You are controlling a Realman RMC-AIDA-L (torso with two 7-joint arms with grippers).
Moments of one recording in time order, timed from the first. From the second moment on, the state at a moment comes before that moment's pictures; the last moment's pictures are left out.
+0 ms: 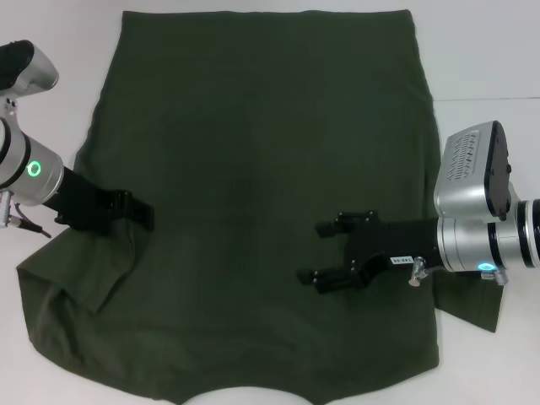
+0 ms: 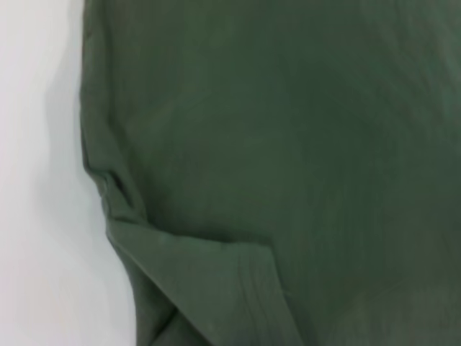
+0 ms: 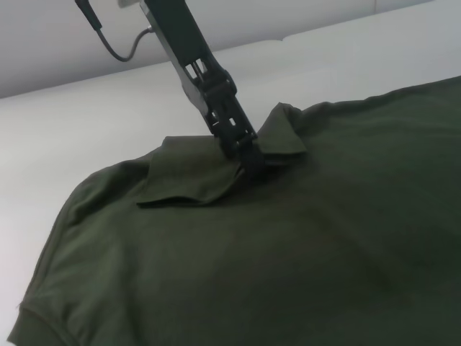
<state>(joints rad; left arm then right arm) -0.89 -2.03 0.80 0.70 2.81 1.25 -2.80 0.69 2.08 -0.99 -0.48 -1.97 -1.18 1.32</state>
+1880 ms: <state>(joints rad) -0.88 -2.03 0.81 0.77 2.83 1.12 -2.77 0.69 2.08 -0.99 -0.48 -1.97 -1.18 1.34</state>
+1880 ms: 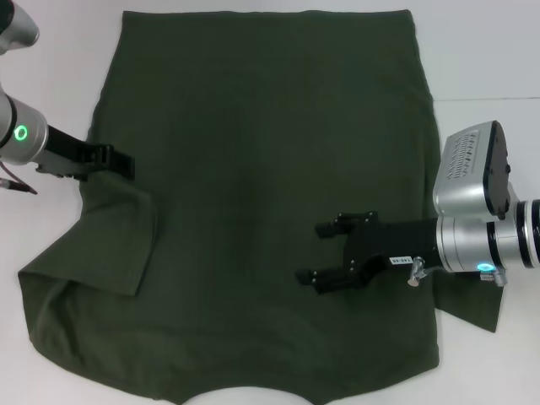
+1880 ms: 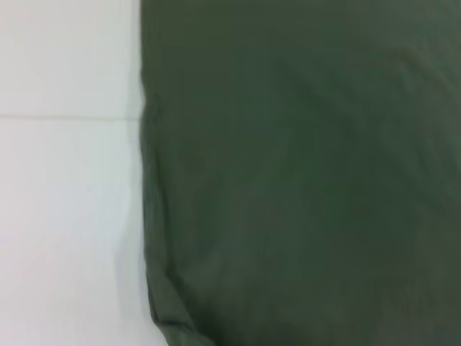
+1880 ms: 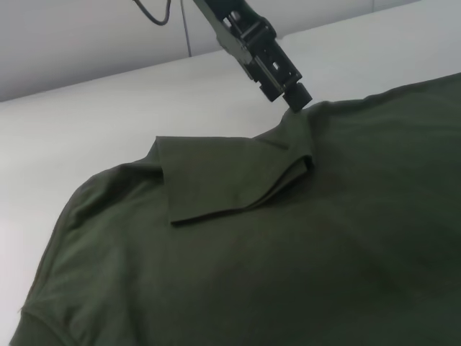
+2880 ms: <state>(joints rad) -0.88 -2.01 0.97 0.87 2.86 1.12 -2.07 0.69 2.09 -0.98 -0.47 -1.96 -1.16 1.39</state>
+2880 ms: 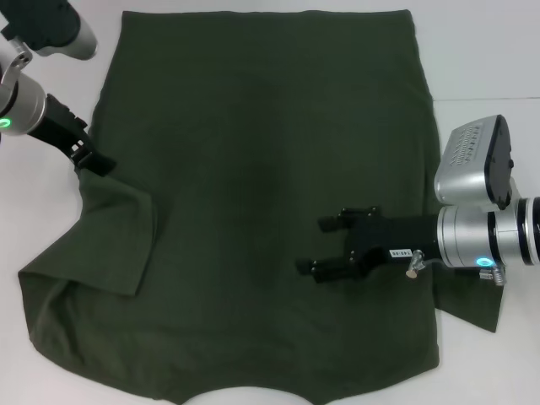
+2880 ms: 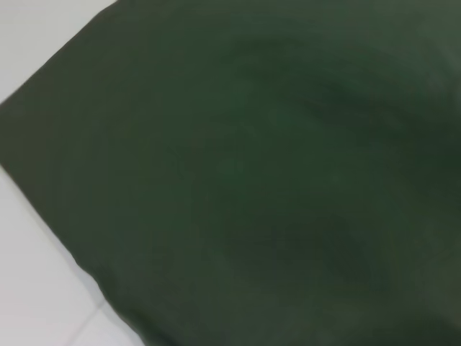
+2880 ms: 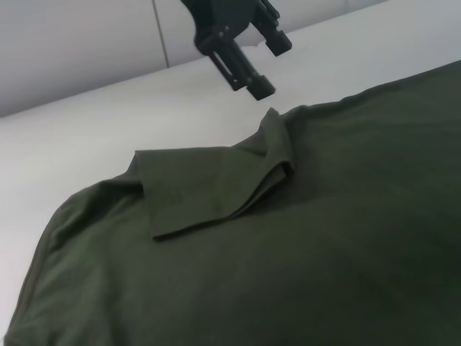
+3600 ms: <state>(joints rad) -0.96 -2.00 1.16 0.72 2.86 1.10 -1.76 0.68 2.09 -0.98 -0.44 -1.77 -1.08 1.43</state>
